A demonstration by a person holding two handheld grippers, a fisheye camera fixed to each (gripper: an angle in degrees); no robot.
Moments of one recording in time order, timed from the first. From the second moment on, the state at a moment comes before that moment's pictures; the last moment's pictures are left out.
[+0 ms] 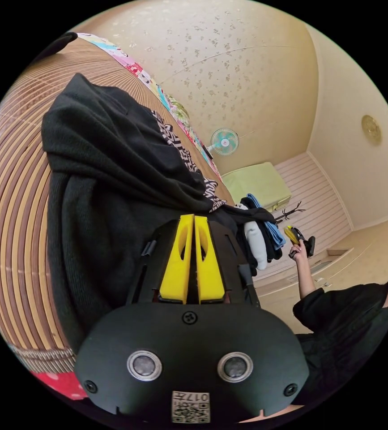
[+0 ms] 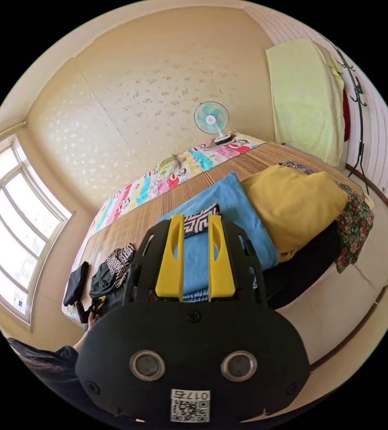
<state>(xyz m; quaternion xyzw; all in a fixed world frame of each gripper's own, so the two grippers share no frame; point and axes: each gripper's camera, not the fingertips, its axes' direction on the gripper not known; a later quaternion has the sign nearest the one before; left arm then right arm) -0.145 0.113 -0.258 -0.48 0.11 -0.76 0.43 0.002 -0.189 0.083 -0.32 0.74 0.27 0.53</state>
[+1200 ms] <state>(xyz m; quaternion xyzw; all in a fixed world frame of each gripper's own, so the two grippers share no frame) -0.188 0.115 -0.299 -0.48 0.11 -0.75 0.44 0.082 -0.257 -0.020 -0.28 0.69 0.46 0.48</state>
